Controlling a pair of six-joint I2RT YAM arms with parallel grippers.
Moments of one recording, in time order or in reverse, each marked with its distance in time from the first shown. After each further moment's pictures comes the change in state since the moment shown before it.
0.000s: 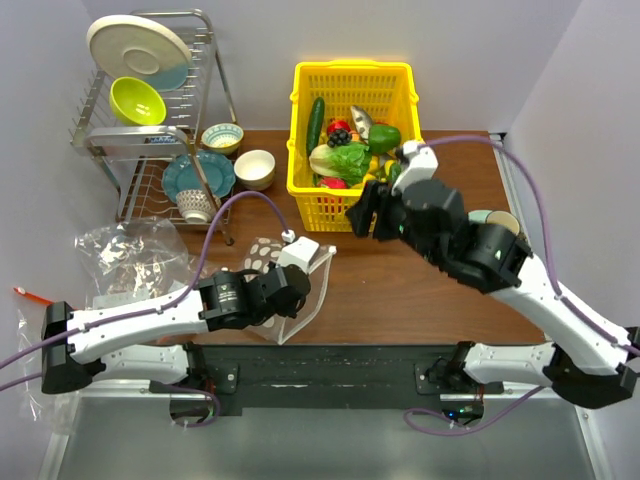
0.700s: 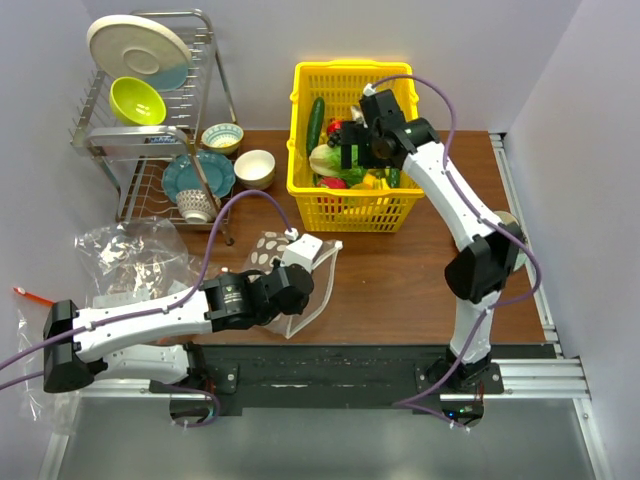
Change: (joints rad) left arm 0.000 0.020 -0.030 0.119 -0.041 0.031; right arm -0.494 0.815 0.624 -0.195 -0.223 -0.237
